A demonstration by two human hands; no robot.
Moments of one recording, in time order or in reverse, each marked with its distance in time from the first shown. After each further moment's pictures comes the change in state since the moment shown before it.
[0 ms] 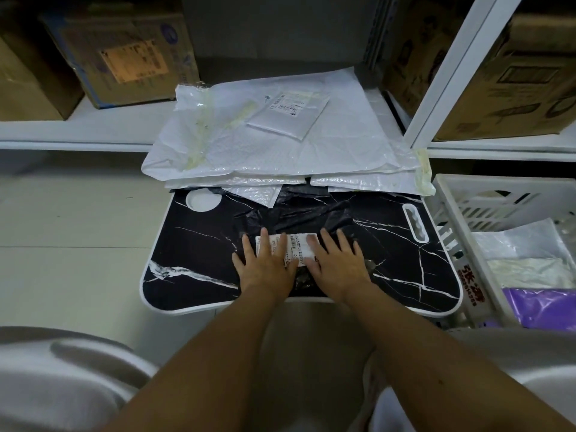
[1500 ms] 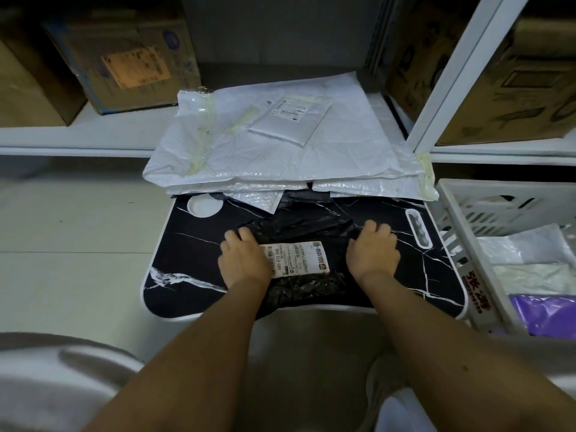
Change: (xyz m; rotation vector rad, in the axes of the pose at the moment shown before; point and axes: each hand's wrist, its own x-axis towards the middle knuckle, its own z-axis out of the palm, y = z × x) left_hand 0.015 -0.018 -0.025 -0.229 0.299 -0.270; right_hand 0.015 0.024 -0.031 0.214 0.255 0.554
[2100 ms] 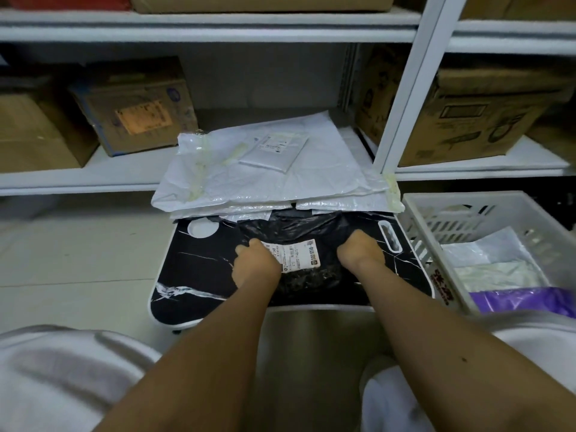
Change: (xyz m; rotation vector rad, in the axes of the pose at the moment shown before) left_hand -0.041 0.043 -0.055 -0.127 -0.214 -0.047; right_hand -0.025 0.000 -0.072 0.259 -0.179 0.151
